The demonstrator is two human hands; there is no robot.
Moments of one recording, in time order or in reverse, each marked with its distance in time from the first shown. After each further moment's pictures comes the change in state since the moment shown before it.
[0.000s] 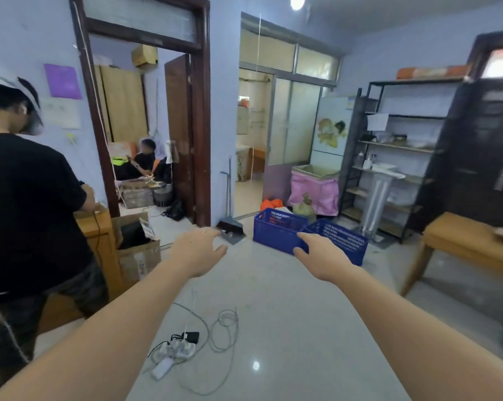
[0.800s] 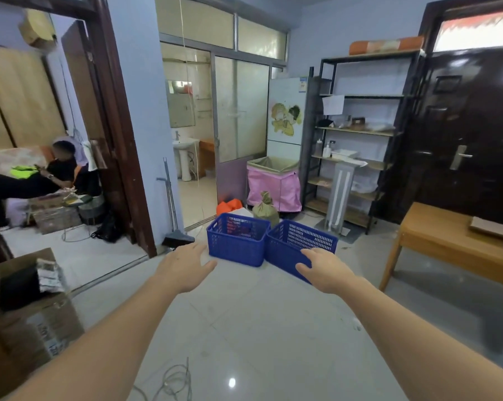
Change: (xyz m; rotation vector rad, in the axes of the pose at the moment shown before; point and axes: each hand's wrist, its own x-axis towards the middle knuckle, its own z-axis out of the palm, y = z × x) left_hand 0.454 0.131 0.164 -0.069 -0.145 0.056; right_hand 0.369 0.278 0.005 -0.069 -0.095 0.214
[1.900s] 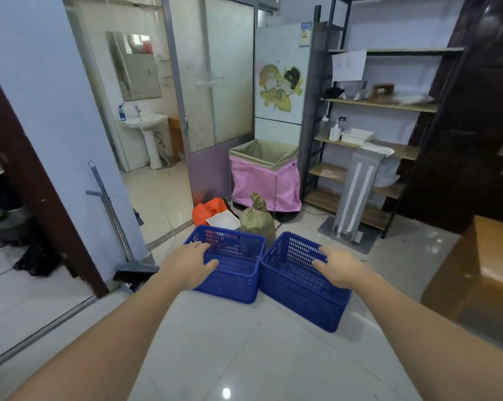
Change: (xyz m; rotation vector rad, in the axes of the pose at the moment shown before) left_hand 0.748 -0.001 0.129 0.073 -0.146 0.136; right_hand 0.728 0.149 0.017 0.080 -0.134 0.218
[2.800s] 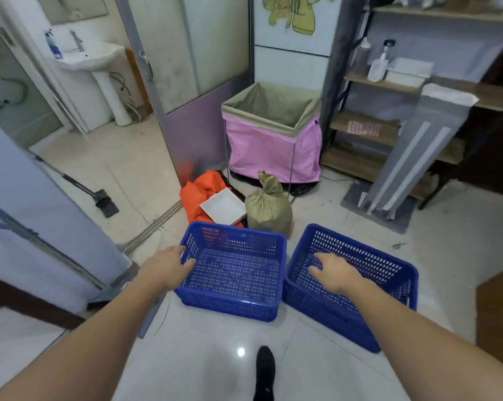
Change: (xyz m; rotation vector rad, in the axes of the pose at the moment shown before) left_hand 0.535 -0.210 0.077 -0.076 -0.271 -0.190; right_hand 0.533 -0.110 0.078 0.058 -0.245 0.138
